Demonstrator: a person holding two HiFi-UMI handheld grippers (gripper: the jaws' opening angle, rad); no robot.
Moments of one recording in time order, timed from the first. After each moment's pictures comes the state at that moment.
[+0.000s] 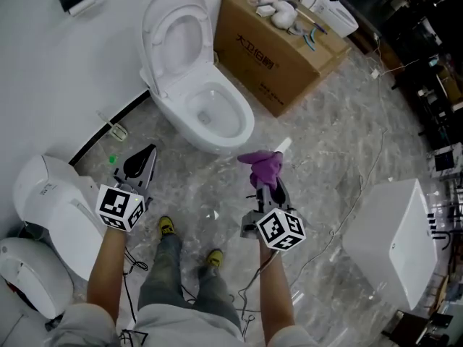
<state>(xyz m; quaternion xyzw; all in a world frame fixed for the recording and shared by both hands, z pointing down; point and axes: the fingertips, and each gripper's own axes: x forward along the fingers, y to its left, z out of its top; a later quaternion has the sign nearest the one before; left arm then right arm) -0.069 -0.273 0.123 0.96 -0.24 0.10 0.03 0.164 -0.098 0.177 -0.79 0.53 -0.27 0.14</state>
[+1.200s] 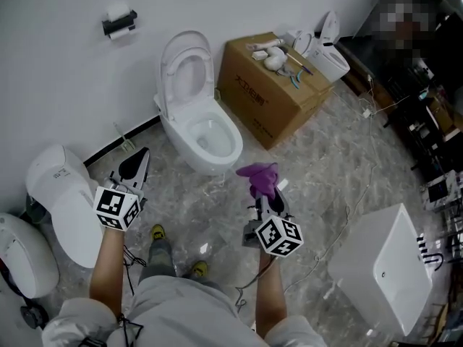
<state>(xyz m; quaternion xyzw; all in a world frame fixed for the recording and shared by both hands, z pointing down) -0.119 -0.126 -0.050 0.95 -0.32 0.04 -0.02 0.155 0.042 0.020 -0.77 0.59 -0.21 0.12</state>
